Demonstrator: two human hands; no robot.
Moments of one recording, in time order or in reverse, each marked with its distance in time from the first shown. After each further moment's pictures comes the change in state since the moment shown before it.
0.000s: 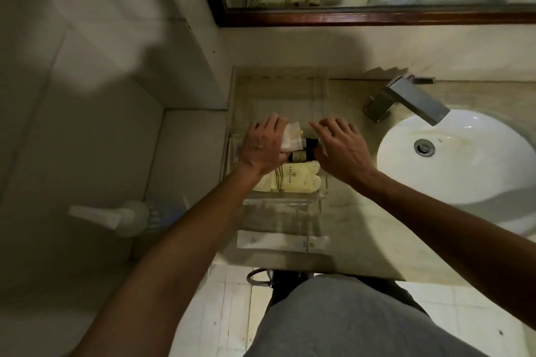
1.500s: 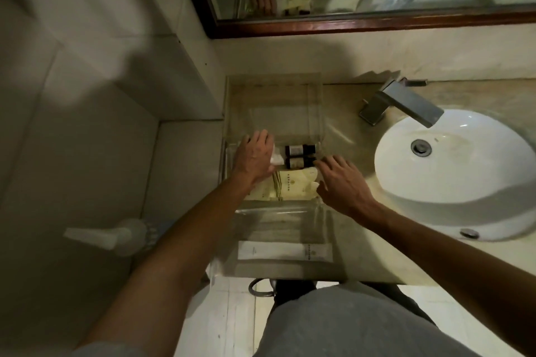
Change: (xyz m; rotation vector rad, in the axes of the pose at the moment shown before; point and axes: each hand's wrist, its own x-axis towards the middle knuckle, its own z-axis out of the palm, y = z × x) left_hand 0.000 -0.018 0.025 0.136 -0.276 0.010; right_hand -0.044 -0.007 0.027 0.082 -0.241 0.079
